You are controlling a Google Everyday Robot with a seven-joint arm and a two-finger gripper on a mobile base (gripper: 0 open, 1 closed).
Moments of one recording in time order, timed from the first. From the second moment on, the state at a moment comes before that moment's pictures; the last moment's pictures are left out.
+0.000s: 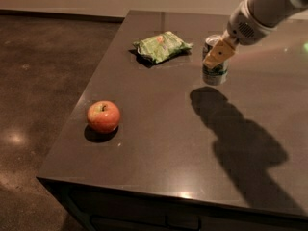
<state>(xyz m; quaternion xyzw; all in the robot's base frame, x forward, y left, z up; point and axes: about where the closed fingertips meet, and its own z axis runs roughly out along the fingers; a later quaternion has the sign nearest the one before) 0.604 -0.173 0.952 -0.44 0.85 0.02 0.28</state>
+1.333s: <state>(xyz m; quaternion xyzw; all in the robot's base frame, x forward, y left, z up) 0.573 -0.187 0.940 -0.52 0.85 -0.04 0.06</state>
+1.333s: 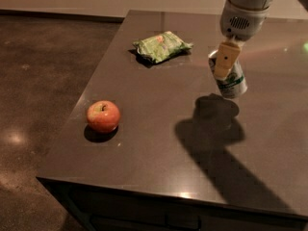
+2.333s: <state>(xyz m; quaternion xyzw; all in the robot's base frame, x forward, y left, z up) 0.568 -0.179 0.905 -0.54 0.84 -0.04 0.01</state>
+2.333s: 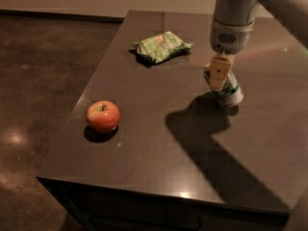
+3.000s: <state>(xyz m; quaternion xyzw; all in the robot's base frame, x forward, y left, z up) 0.561 -0.175 0.872 -0.55 0.84 -0.02 -0.01</state>
